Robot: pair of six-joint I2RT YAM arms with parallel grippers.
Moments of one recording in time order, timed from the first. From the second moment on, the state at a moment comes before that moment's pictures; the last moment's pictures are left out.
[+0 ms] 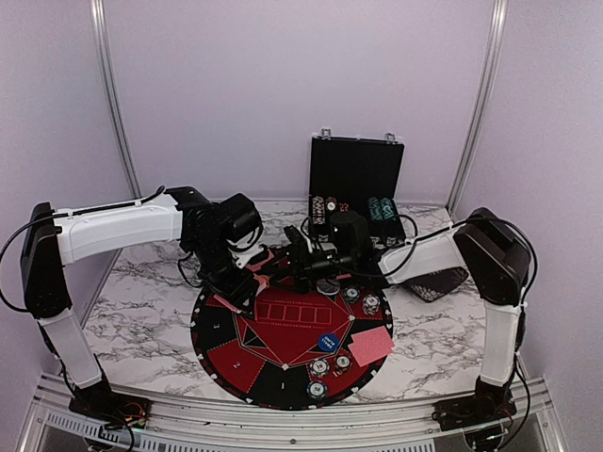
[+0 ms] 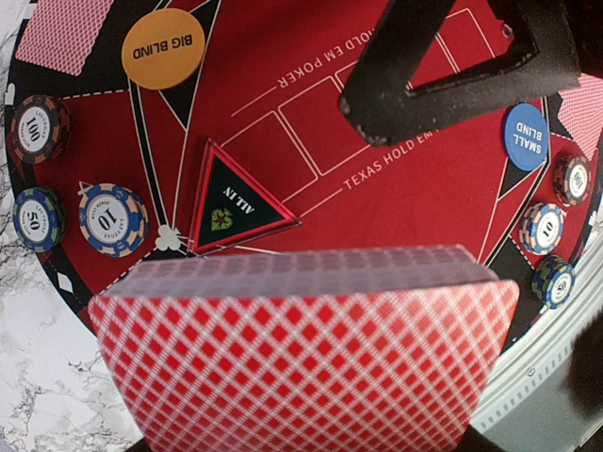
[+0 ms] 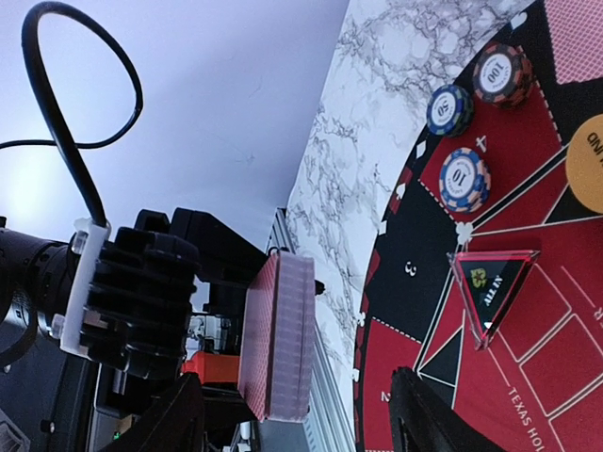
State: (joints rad) left arm -0.84 1.76 1.48 -1.10 0.10 -0.20; right arm 0.77 2.01 1.17 0.55 -0.86 1.08
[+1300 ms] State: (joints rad) left arm -0.84 1.76 1.48 -1.11 0.10 -0.20; right arm 0.84 2.12 1.27 0.54 -0.85 1.07
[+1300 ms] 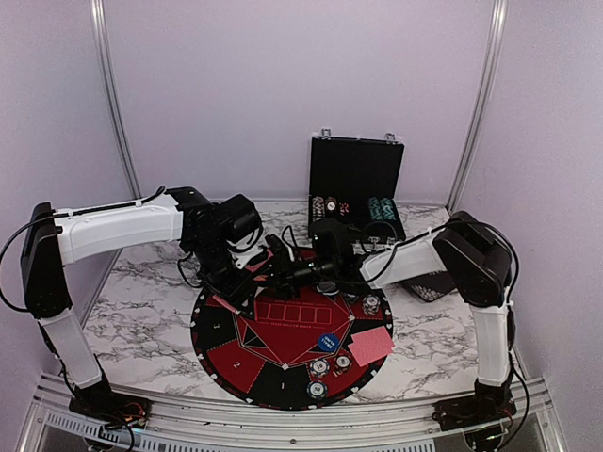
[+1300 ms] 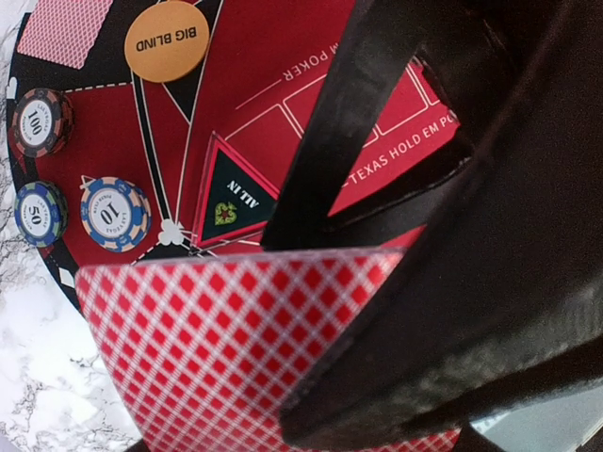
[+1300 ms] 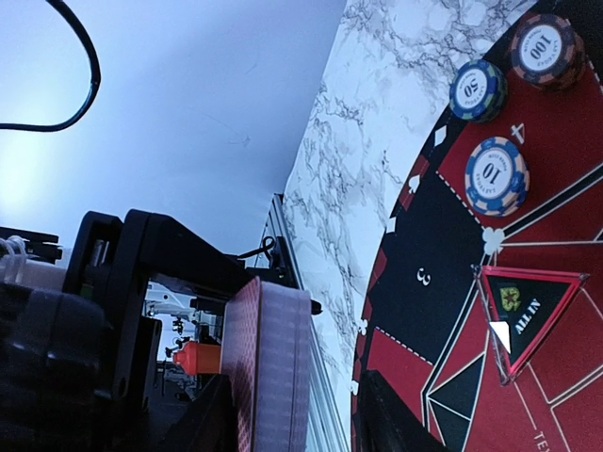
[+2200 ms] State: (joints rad) left arm -0.84 1.76 1.48 -1.11 0.10 -0.20; right arm 0.81 2.05 1.23 0.47 -0.80 1.03
